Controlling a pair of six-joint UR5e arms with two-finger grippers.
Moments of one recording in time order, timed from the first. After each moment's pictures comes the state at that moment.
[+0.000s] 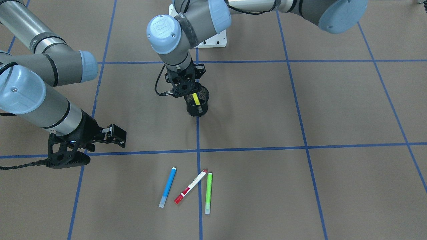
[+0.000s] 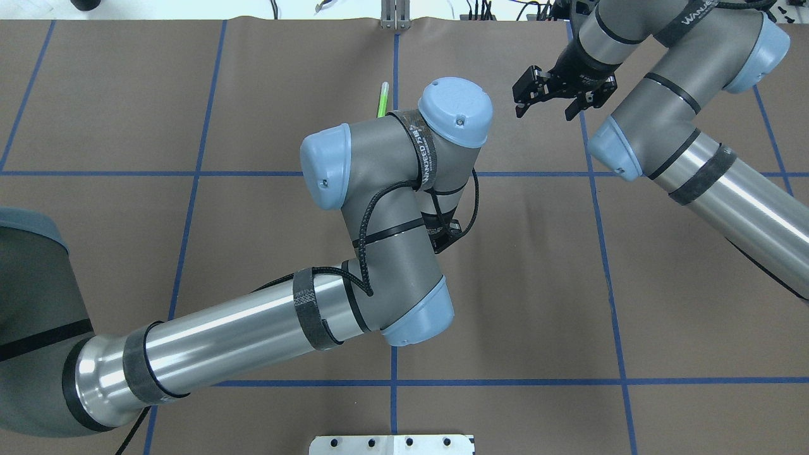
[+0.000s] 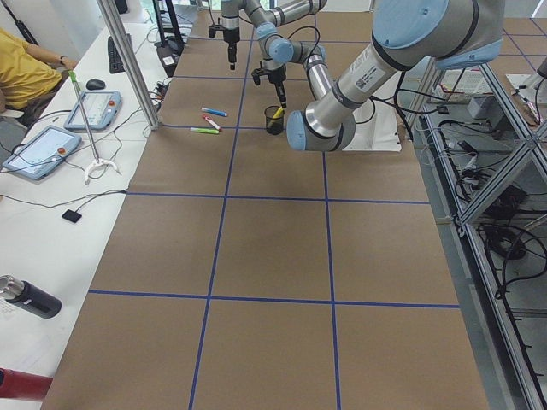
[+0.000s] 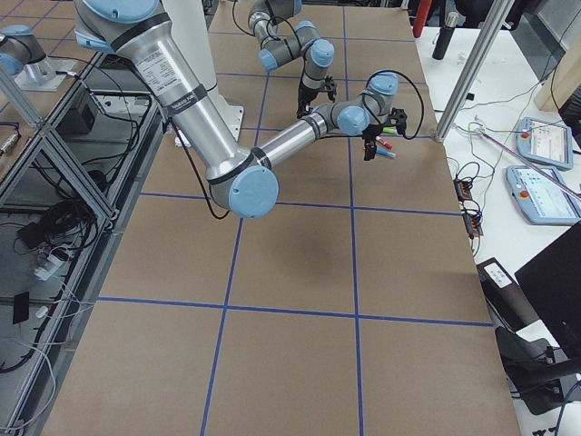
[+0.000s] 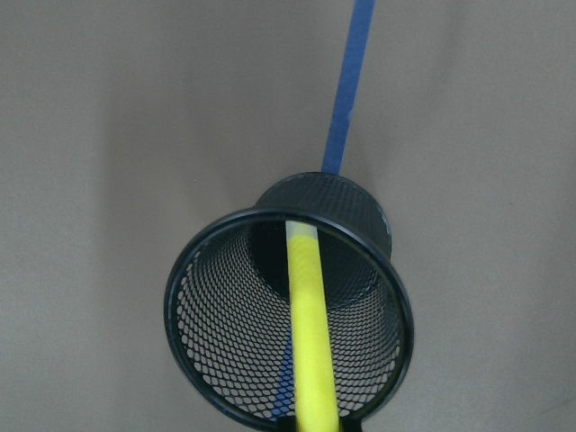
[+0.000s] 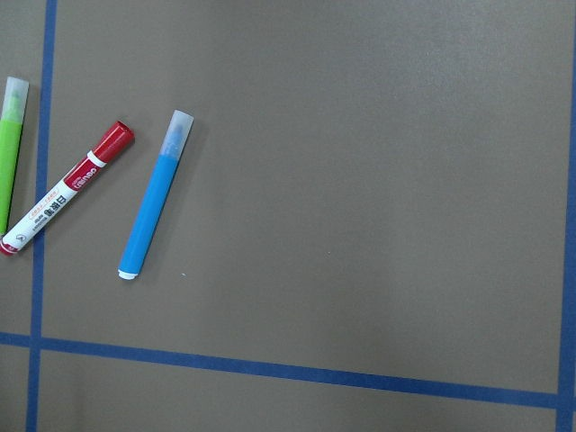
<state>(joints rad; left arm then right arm) -0.50 -2.68 -1.38 -1.16 -2.07 -1.31 0.97 -0.94 1.47 -1.40 2.28 0.84</state>
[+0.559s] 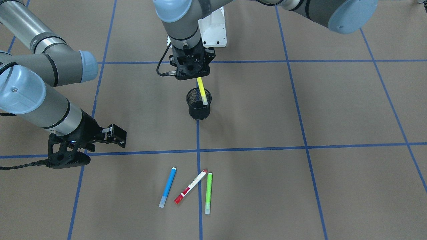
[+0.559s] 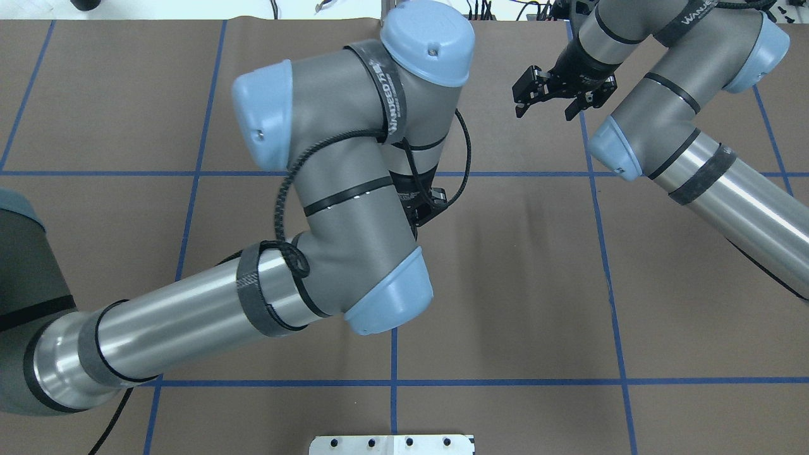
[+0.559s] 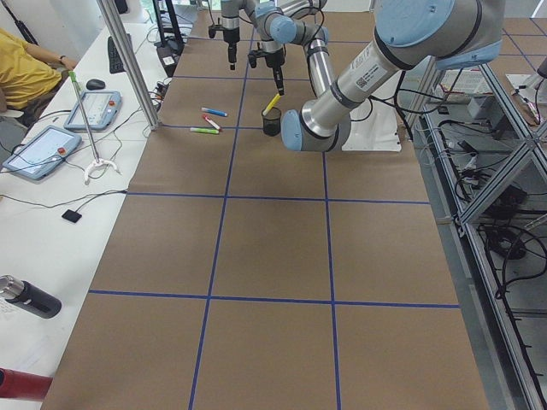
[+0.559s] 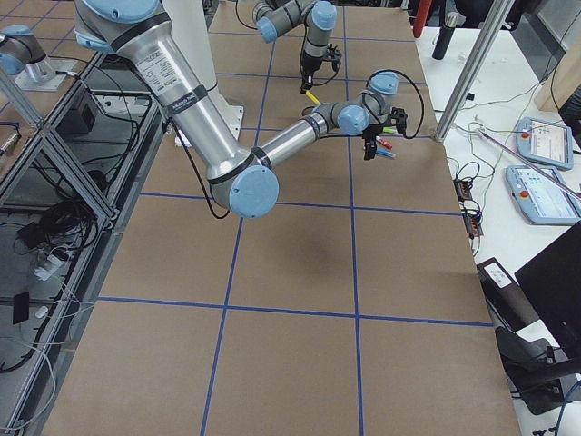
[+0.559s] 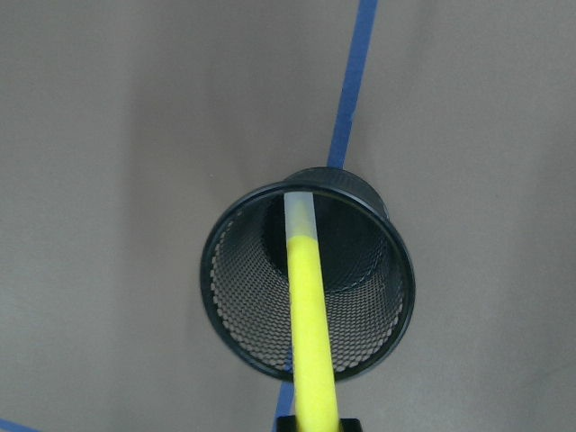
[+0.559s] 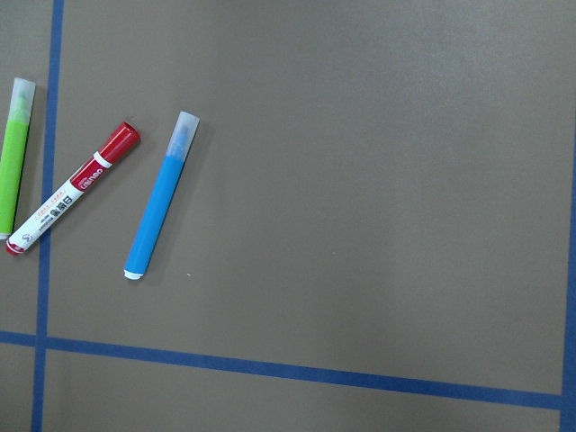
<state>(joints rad) -0.58 -2.66 -1.62 -0.96 -2.07 -1.13 0.97 -0.94 1.47 -1.40 2.28 0.84</state>
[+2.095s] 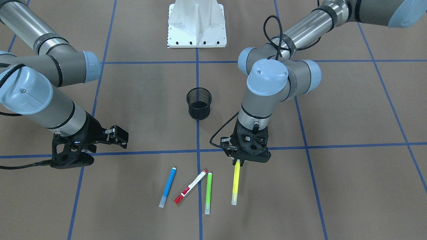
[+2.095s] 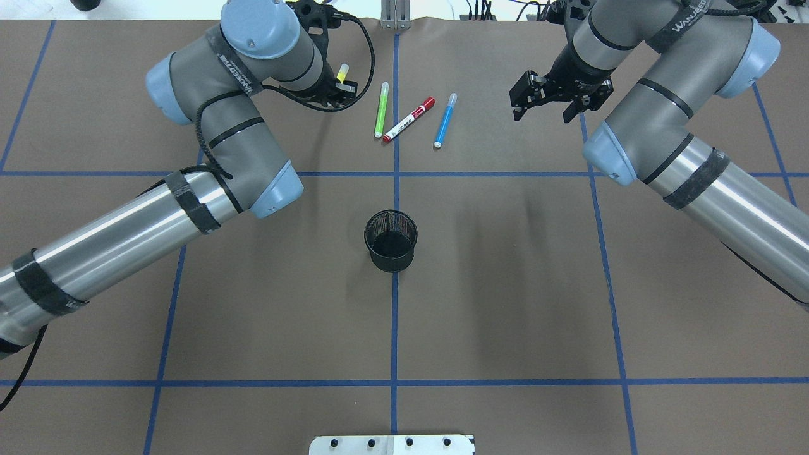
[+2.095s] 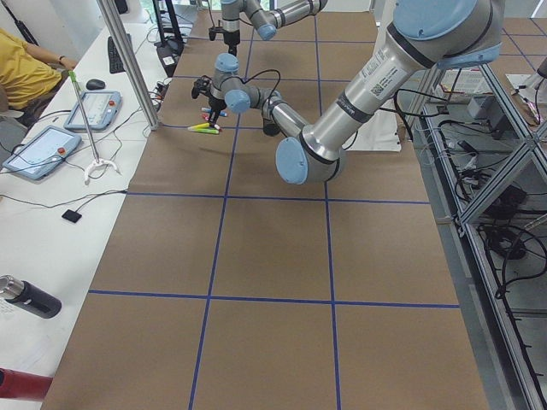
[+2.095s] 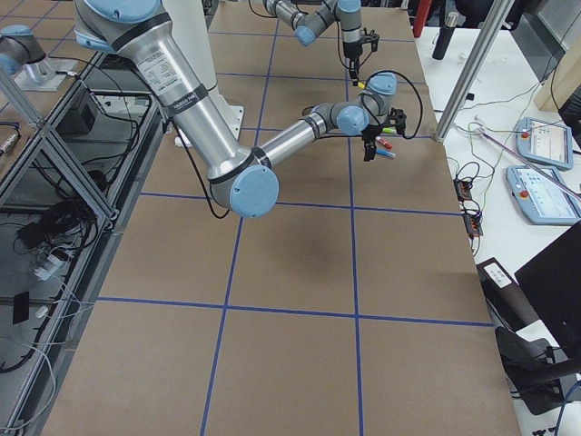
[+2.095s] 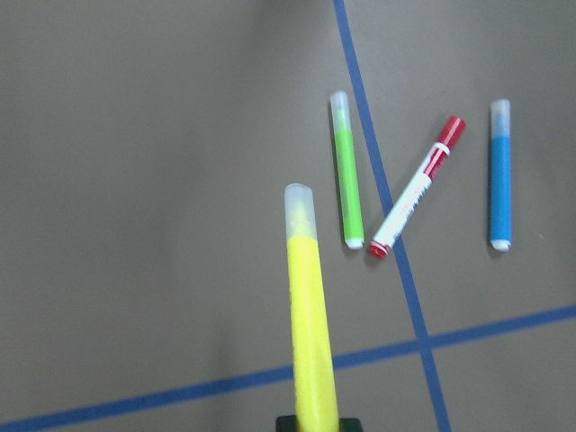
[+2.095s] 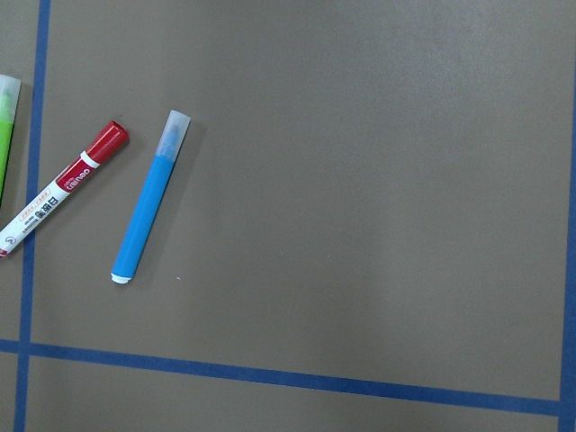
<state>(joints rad) -0.78 -2.48 -1.17 -2.01 -1.82 -0.94 0.96 -0.94 1.46 -1.40 2.25 0.84</state>
